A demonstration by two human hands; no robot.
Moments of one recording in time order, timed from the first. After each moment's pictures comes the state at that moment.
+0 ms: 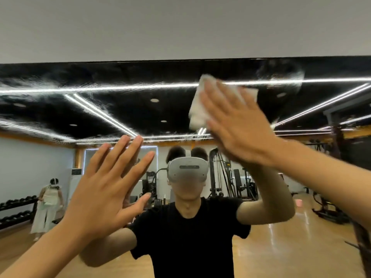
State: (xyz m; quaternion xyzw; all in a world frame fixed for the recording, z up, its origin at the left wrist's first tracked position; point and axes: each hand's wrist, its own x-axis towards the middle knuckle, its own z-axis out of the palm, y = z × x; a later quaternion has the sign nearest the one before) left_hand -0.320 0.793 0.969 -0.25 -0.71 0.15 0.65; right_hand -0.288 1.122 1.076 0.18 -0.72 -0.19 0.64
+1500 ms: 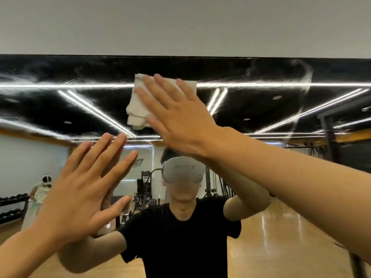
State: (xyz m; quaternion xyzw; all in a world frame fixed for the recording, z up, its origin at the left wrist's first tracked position) left_hand -0.320 0.791 0.970 -0.25 -0.69 0.17 0.65; right_hand -0.295 1.042 1.100 0.25 -0.72 -0.22 0.61
